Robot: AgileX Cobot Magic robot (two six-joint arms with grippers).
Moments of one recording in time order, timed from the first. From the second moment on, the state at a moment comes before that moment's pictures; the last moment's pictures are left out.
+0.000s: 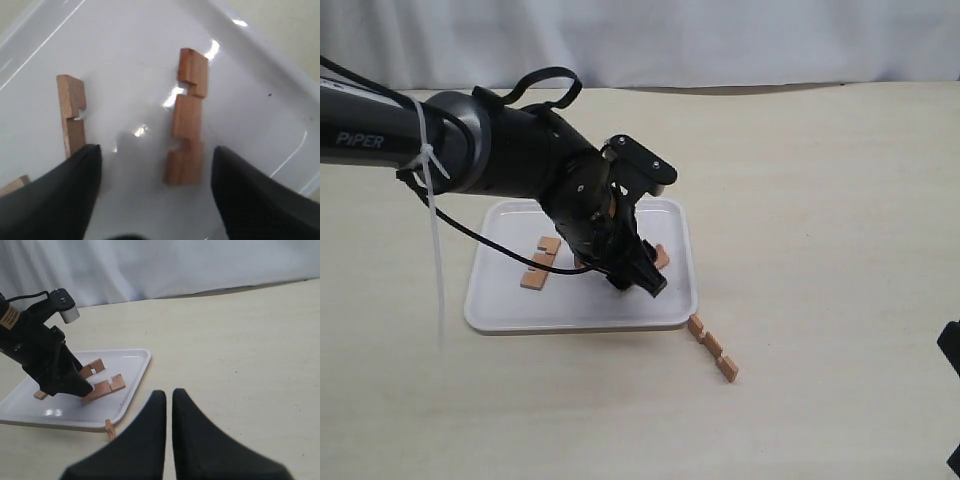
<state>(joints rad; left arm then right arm) -0.74 2.04 -1.26 0.14 0.50 -0.05 -0.10 0.00 0.00 0.38 0.34 -0.18</state>
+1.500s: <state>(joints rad) -1.07 2.19 -1.55 0.07 0.83 0.89 -0.10 0.00 0.00 0.38 0.34 -0.18</state>
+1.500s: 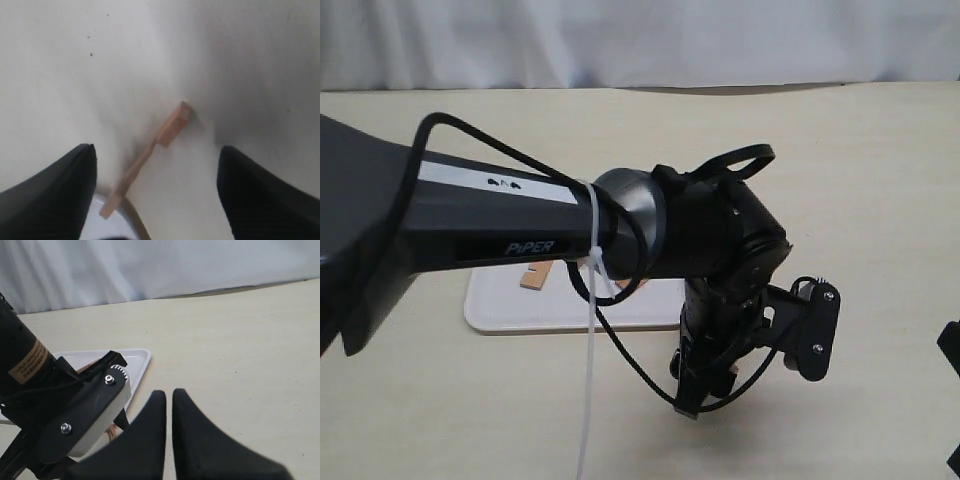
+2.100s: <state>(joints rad) -1.07 2.20 -1.55 0.07 0.79 0.91 -0.10 0.00 0.00 0.38 0.34 -0.18</state>
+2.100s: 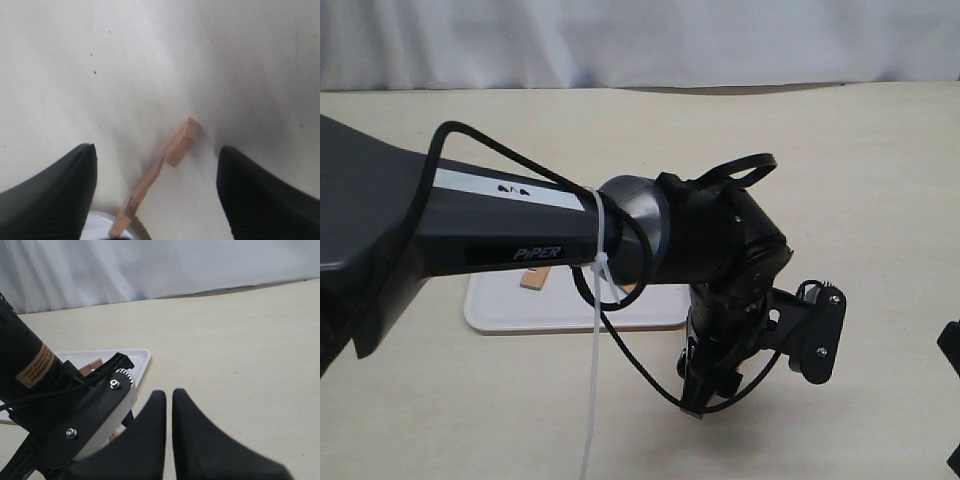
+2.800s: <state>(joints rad) -1.07 2.20 -1.54 0.07 0.79 0.83 -0.10 0.00 0.00 0.38 0.34 -0.18</state>
